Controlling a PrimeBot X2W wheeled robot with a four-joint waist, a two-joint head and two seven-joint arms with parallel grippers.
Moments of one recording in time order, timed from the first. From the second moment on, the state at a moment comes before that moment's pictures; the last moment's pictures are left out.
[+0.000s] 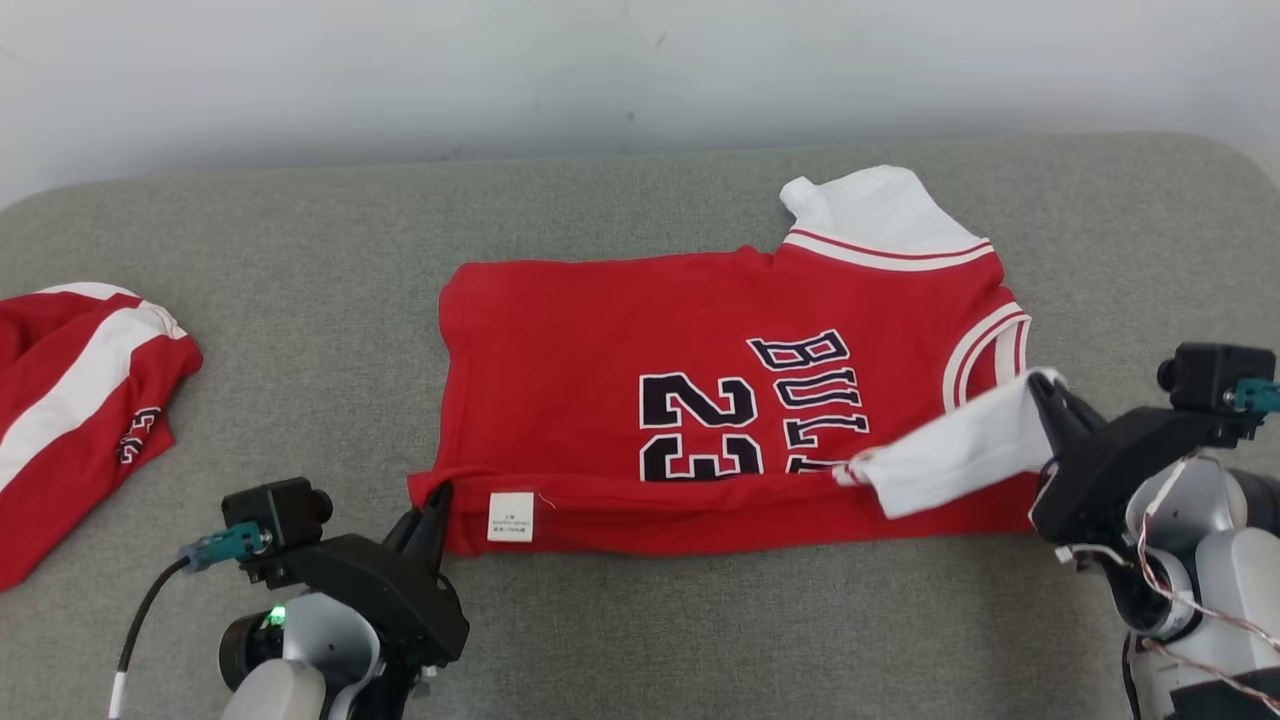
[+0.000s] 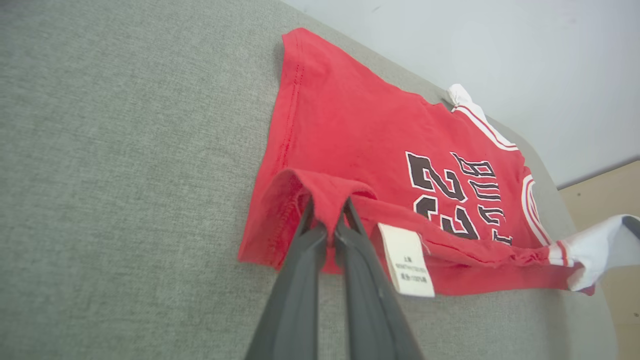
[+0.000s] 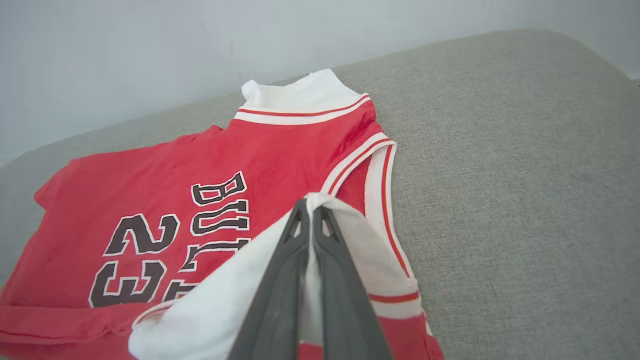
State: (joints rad) left arm -0.28 0.18 -0.28 0.20 -0.74 0.13 0.18; right arm -0.39 -0.17 -0.09 0.27 0.38 0.13 0.43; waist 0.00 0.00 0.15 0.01
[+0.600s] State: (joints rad) left arm -0.46 0.14 -0.29 0.41 -0.69 0.16 0.11; right arm -0.60 -0.10 -0.14 0.53 0.31 0.13 0.27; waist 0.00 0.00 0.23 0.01
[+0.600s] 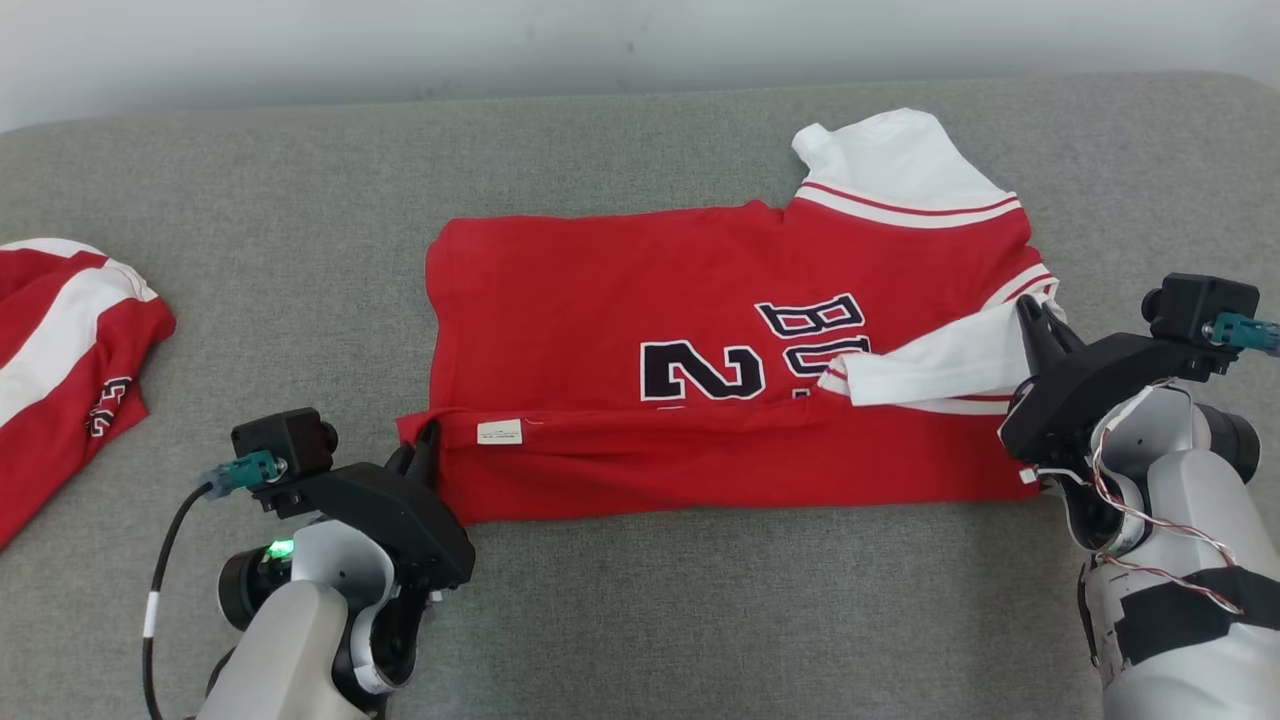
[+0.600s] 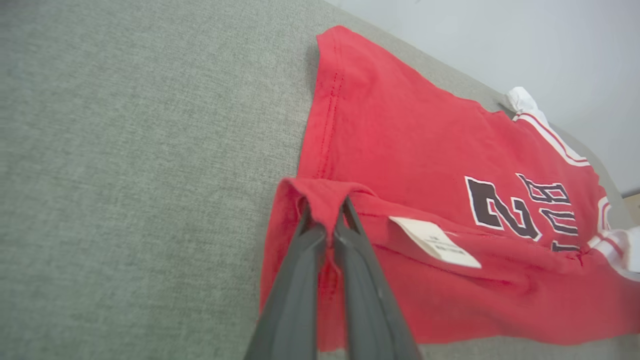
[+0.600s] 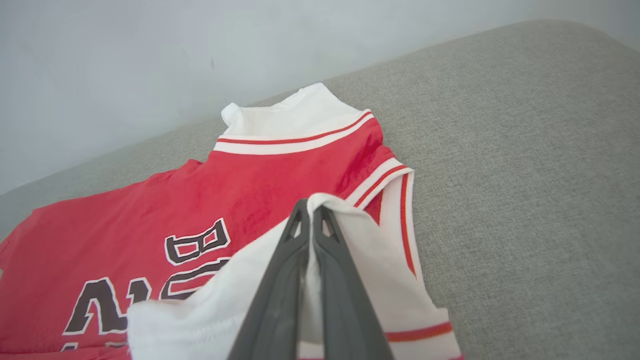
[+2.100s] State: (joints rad) left arm -0.40 0.19 -0.48 0.53 -0.41 0.28 -0.05; right arm -0.43 -0.14 -0.14 0.57 0.10 0.13 0.36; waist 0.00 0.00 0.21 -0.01
